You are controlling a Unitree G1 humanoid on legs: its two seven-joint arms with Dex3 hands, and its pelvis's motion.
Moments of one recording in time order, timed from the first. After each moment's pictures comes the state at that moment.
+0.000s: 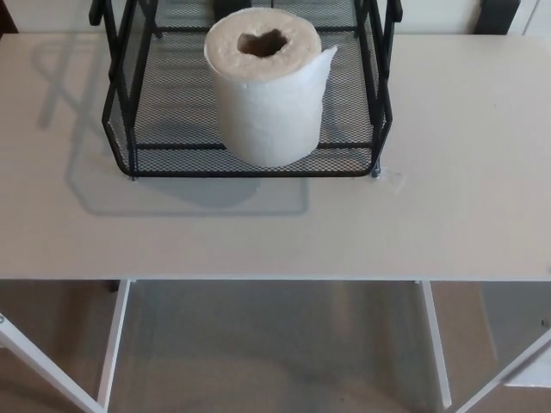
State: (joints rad) left_arm 0.15 0.61 0.25 0.85 -0.10 0.13 -0.38; right_arm -0.25 -0.73 -0.68 0.35 -0.49 0.08 0.81
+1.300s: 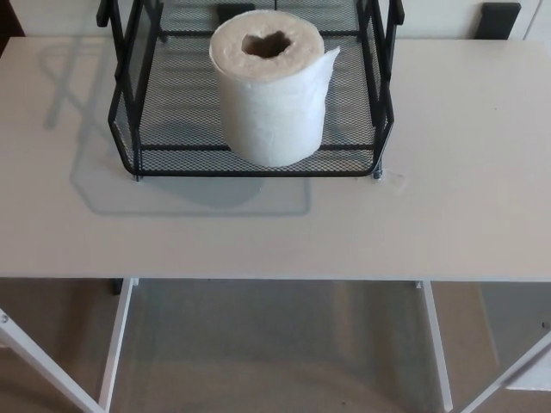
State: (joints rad) left_arm 0.18 0.61 0.26 0.82 -0.10 0.13 -0.36; right_arm 0.40 -0.51 -0.48 0.45 -0.63 0.10 0.26
